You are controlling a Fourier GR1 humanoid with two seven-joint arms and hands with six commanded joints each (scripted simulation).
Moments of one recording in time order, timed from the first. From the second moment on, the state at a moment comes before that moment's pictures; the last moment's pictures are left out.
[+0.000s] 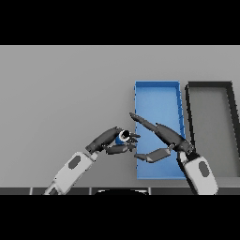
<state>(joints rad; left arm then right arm) -0.29 0.15 -0.59 -1.56 0.10 -0.16 -0.04 -0.19 -0.34 0.27 -2.01 -0.27 0.46 0.27</state>
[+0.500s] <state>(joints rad) -0.29 0.17 -0.59 -1.57 0.09 -0.19 -0.04 -0.42 -0.21 0.37 -1.87 -0.27 0.50 0.36</state>
